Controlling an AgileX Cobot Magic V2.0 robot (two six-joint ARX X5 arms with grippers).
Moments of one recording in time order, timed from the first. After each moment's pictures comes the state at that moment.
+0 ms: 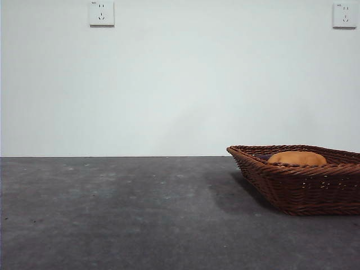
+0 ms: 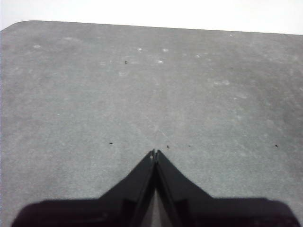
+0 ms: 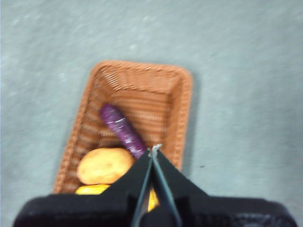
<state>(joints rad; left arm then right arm) 0.08 0.10 0.02 -0.17 0.06 -0.07 -0.04 1.21 1.48 -1.06 -0.21 -0.12</state>
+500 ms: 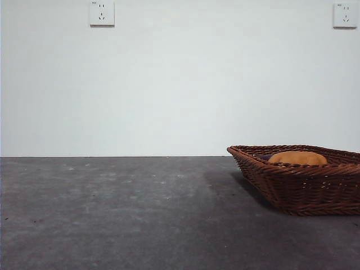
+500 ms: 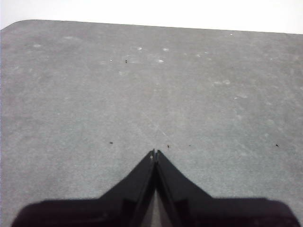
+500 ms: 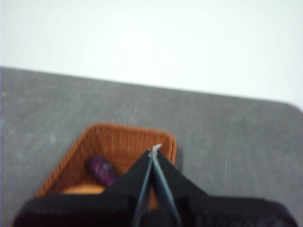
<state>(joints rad) 0.08 0.10 0.02 -0.17 0.06 -0.07 -0.04 0.36 0.53 -0.34 -0.19 -0.13</state>
